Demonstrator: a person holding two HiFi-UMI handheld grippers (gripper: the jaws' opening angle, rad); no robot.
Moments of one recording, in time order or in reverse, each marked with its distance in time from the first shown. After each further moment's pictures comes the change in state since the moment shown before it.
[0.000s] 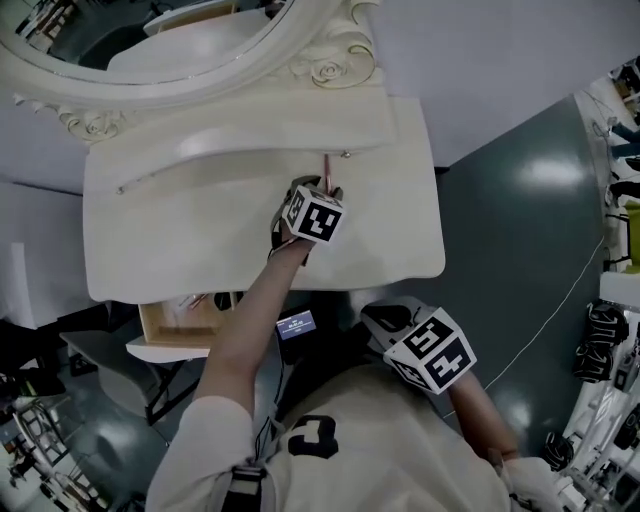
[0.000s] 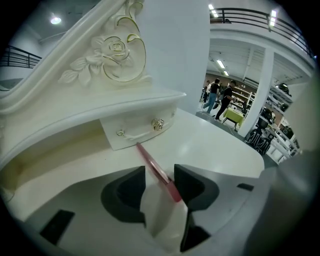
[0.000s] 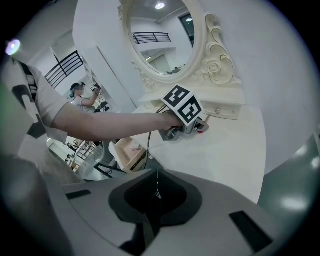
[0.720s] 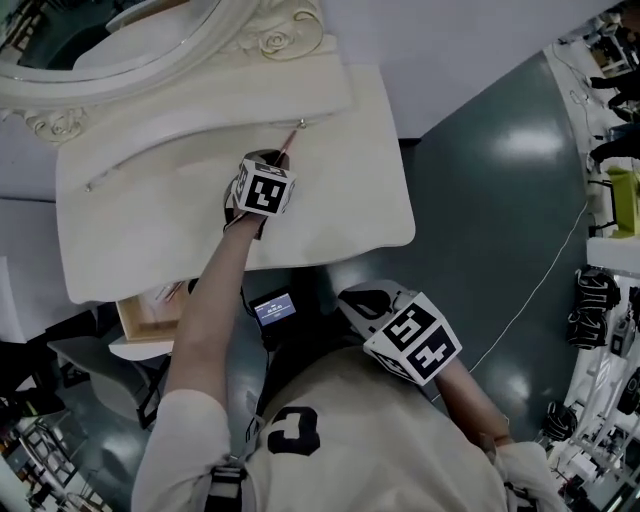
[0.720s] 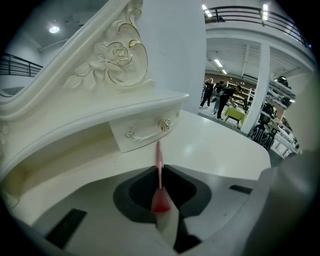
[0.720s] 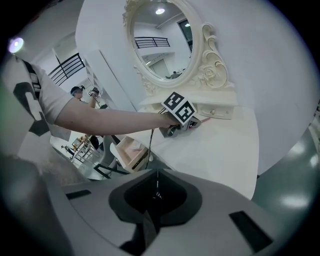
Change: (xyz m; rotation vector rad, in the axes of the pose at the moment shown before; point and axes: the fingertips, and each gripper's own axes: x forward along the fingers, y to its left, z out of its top) left arm -0.003 0.017 -0.010 0.046 -0.034 0.035; right arm -0.014 0.017 -0.026 0.010 -0.049 -0.019
